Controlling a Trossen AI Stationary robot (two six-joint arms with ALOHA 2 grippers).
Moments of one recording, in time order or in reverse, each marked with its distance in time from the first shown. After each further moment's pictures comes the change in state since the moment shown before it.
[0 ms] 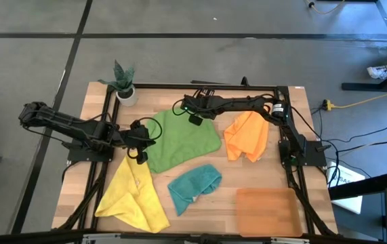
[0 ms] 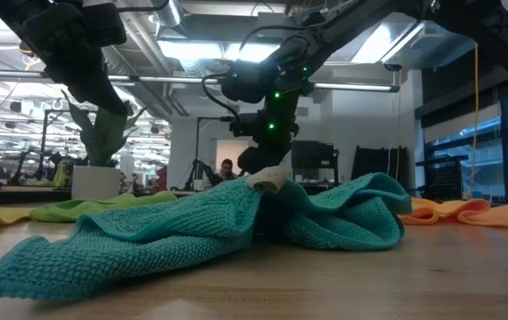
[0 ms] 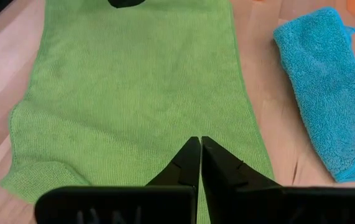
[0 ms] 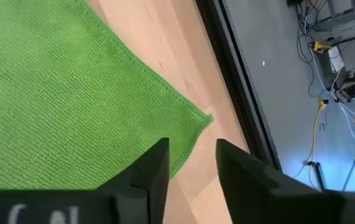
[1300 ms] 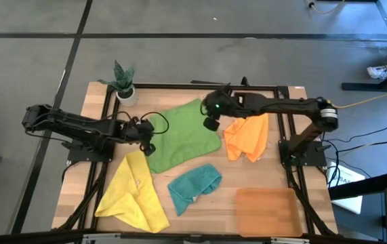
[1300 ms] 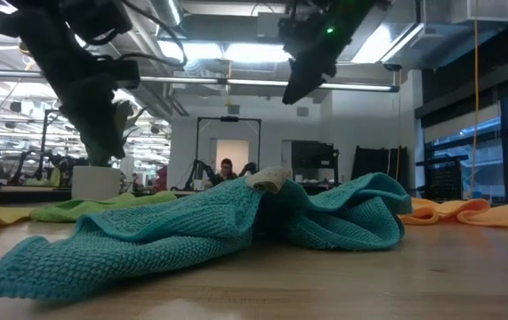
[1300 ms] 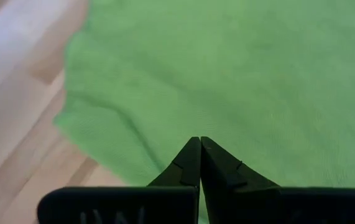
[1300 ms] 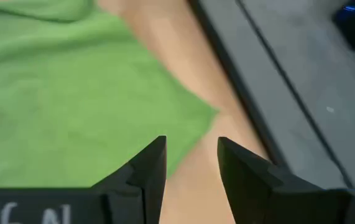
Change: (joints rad) left arm 0.163 0.191 0.001 -0.066 -0.017 -0.076; right arm 0.110 -0.584 -0.329 0.017 -0.293 0.040
